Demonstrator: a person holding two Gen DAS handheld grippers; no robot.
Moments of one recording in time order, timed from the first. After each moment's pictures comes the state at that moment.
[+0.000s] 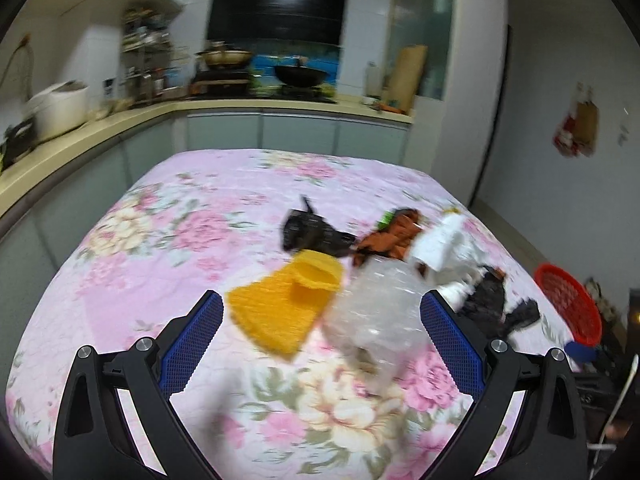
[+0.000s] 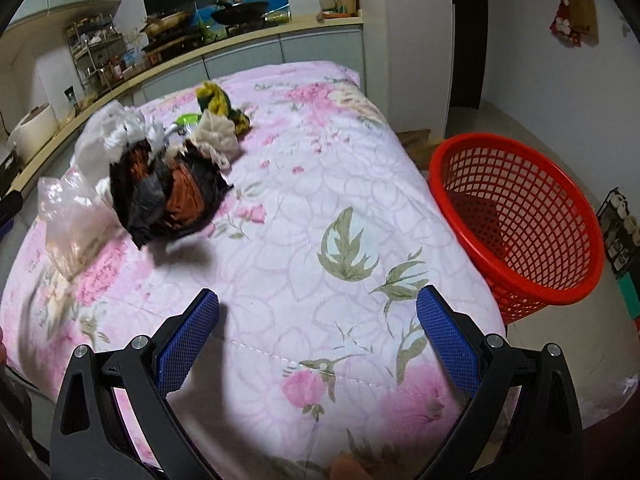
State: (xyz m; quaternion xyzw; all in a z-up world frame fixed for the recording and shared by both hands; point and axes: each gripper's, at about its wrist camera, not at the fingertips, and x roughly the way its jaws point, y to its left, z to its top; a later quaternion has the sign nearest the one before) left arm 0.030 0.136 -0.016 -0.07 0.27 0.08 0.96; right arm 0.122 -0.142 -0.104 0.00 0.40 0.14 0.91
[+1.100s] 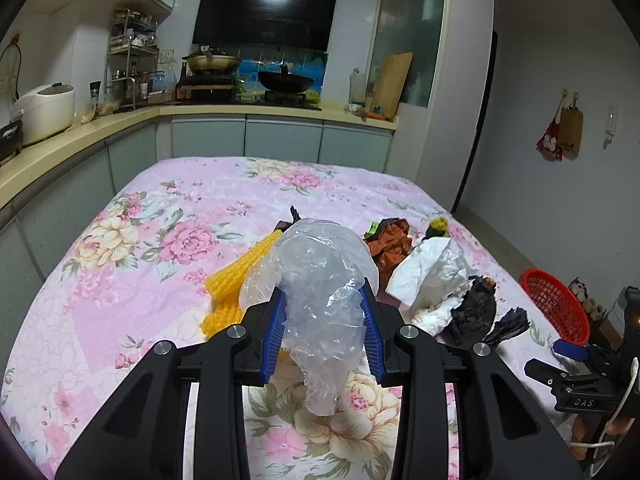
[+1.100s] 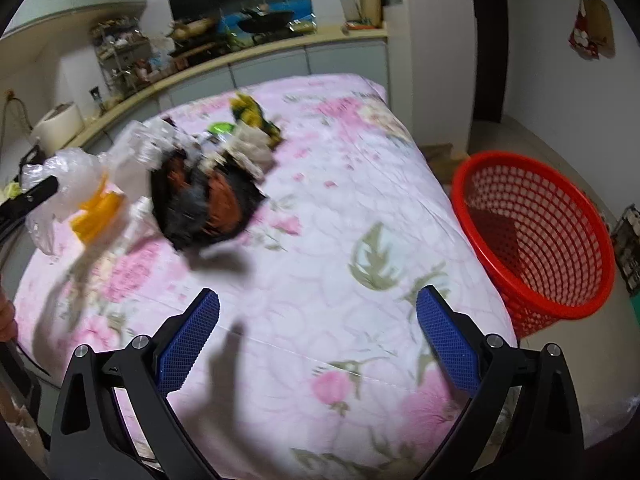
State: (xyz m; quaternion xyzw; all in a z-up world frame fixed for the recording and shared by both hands) left arm 0.031 0.149 -0.007 -0.09 0.26 0.06 0.96; right arm 0.114 -0.137 -0.089 0.00 0.38 0.19 0.91
